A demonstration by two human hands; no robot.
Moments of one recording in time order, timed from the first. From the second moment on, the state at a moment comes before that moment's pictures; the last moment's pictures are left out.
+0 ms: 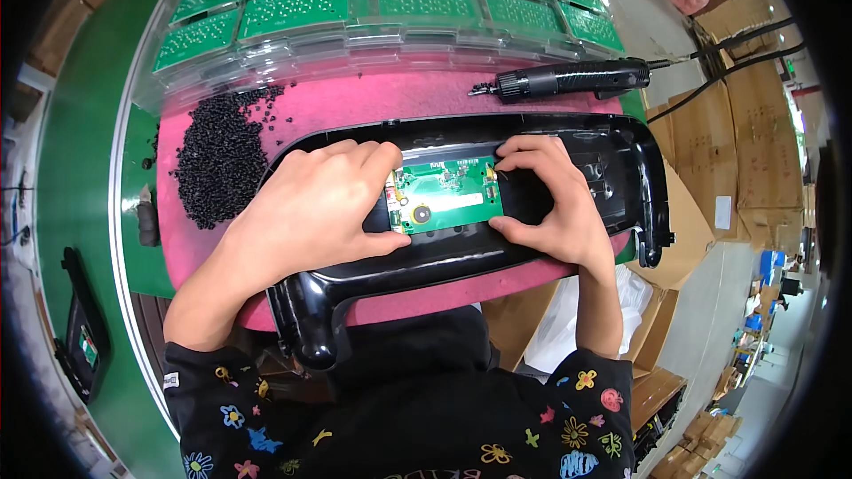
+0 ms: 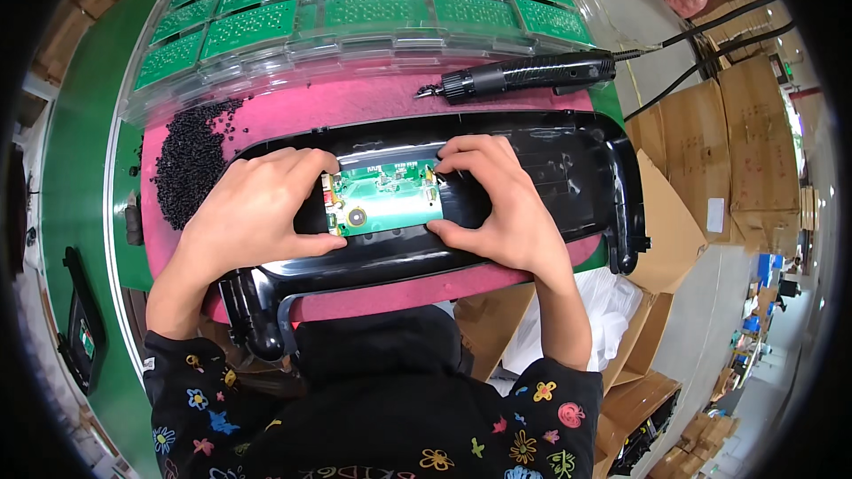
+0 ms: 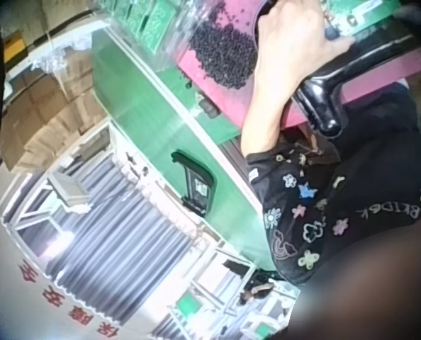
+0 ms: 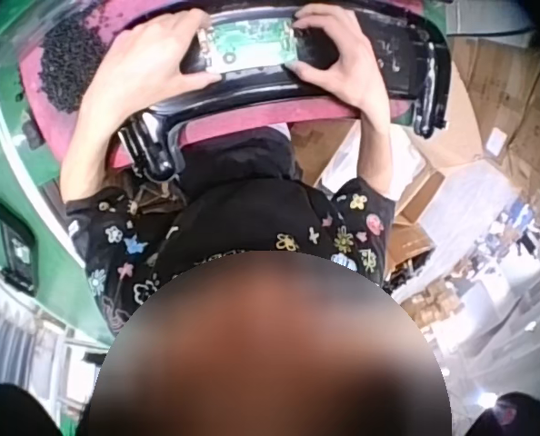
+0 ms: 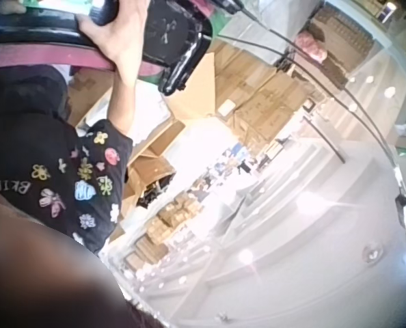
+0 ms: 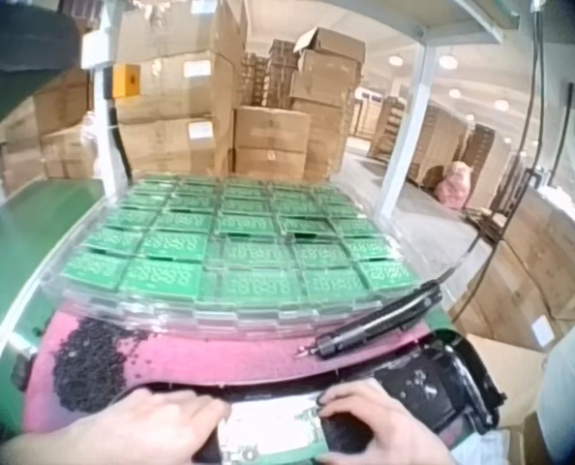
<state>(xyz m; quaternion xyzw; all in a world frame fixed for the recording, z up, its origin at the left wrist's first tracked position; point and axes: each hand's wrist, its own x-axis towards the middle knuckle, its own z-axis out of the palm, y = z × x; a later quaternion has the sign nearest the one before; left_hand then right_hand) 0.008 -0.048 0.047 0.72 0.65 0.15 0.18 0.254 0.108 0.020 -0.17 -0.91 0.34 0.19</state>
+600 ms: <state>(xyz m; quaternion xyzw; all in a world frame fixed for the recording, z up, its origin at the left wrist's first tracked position) 0.010 -0.049 0.049 0.72 0.66 0.13 0.17 0.256 0.106 0.020 -0.18 -0.91 0.33 0.18</state>
